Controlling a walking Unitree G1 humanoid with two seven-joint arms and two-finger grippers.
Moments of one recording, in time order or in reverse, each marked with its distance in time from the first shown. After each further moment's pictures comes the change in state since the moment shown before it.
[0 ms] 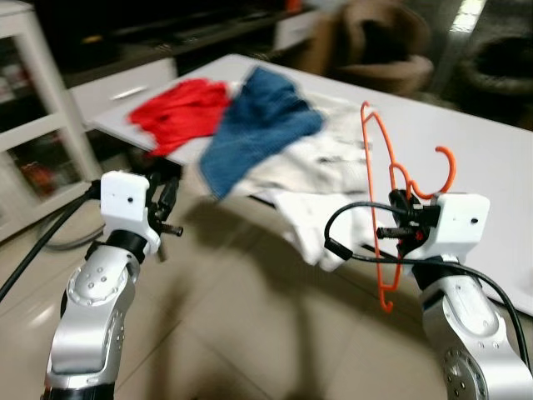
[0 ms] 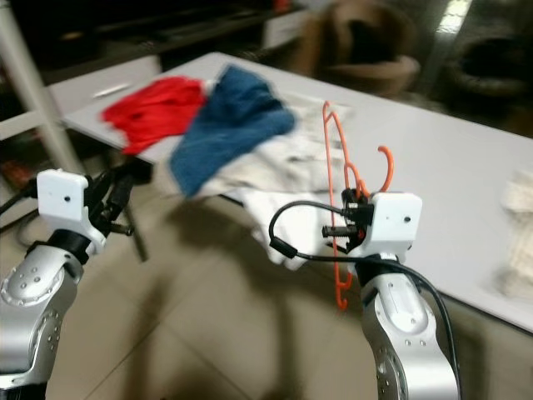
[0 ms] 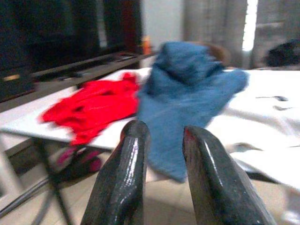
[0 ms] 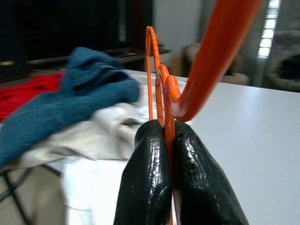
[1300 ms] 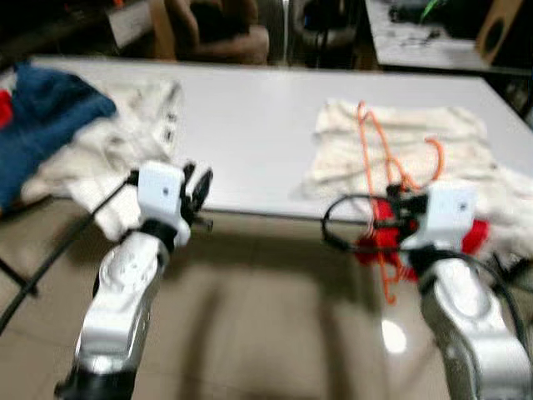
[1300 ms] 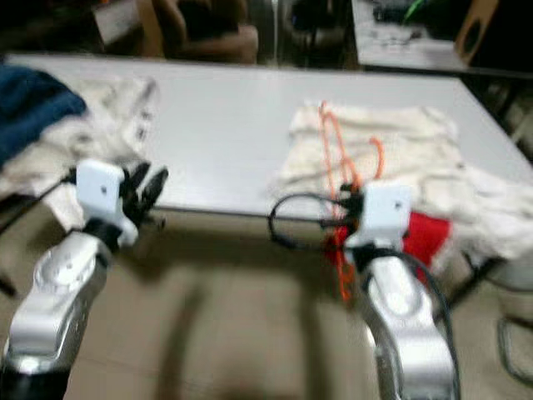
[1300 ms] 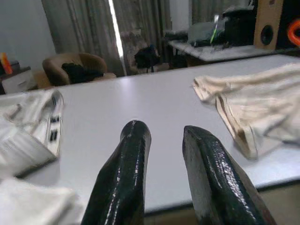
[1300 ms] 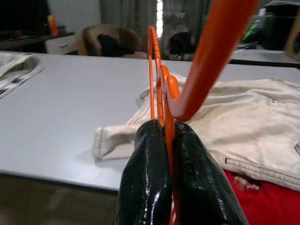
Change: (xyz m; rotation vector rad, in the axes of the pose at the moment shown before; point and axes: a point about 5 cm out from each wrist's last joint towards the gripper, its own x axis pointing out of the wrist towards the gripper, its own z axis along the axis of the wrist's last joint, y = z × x) left arm 0.016 -0.029 0.003 -0.006 -0.037 -0.120; right arm 0.015 0.006 0.001 -0.060 0.037 0.043
